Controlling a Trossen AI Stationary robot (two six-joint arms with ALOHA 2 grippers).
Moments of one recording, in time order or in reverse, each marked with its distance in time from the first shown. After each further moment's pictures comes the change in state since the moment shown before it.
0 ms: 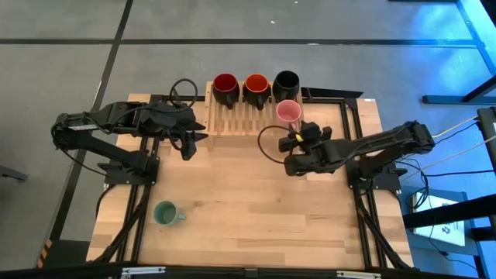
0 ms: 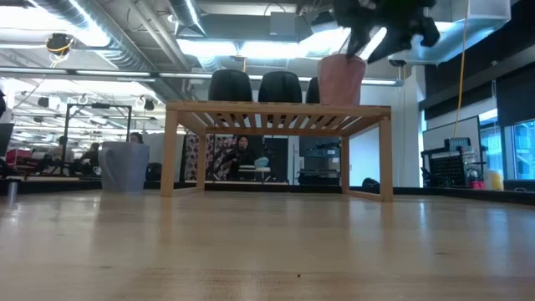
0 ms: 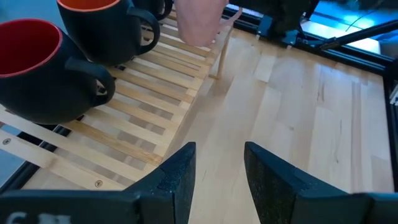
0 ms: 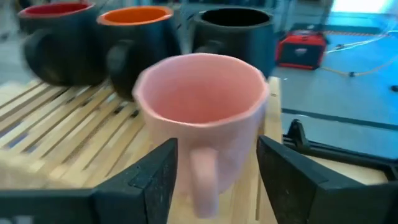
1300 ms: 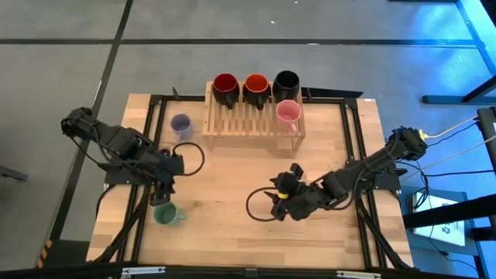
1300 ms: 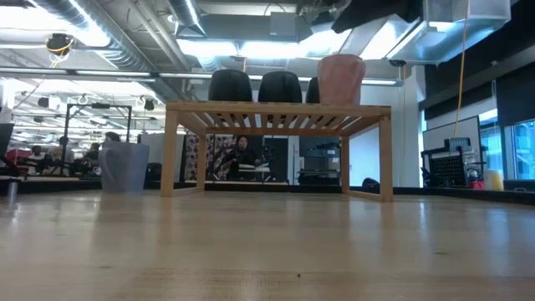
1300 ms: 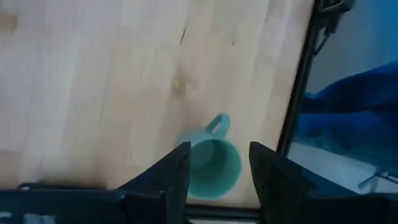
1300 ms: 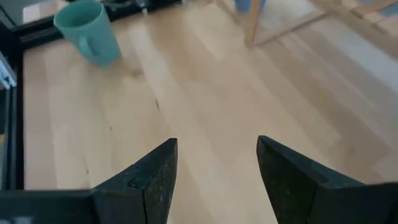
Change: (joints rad) left arm -0.456 0.091 0.000 -0.433 0.341 -0.427; right arm 0.320 0.130 0.107 0.352 -0.564 -0.496
